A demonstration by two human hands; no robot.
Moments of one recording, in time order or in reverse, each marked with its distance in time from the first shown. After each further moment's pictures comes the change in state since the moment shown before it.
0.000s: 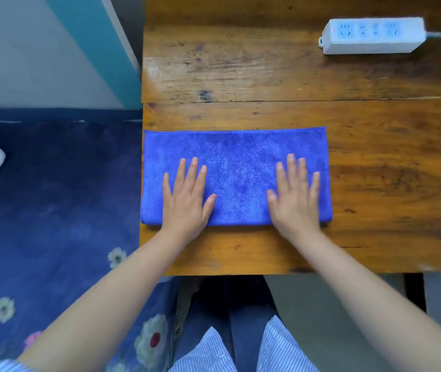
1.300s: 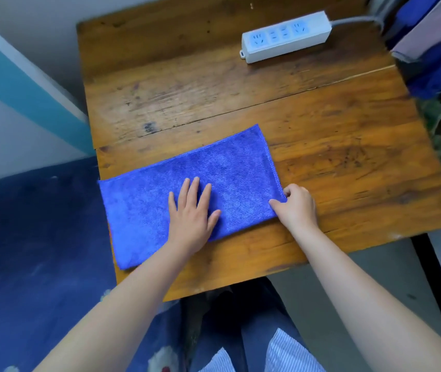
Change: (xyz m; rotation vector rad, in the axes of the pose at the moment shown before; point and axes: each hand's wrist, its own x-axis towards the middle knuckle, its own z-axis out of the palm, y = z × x) left_hand 0.011 0.066 0.012 0.112 -0.216 0.127; right_hand -0.018 0.064 -0.017 0.478 -0.111 0.672
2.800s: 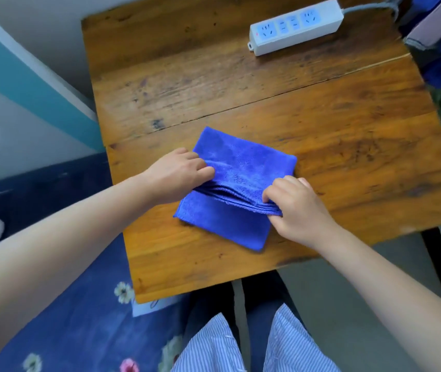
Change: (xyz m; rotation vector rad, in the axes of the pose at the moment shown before) left_hand 0.053 -0.024 -0.128 0.392 0.083 0.879; right_hand -0.028 -0.030 -0.041 -0.237 0.079 -0.938
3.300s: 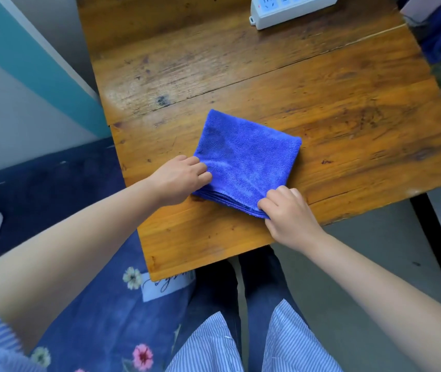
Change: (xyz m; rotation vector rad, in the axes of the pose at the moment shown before) left_hand -0.047 0.023 0.067 0.035 -0.301 -0.083; right_hand -0.058 -0.045 0.063 -0.212 -0.006 0.023
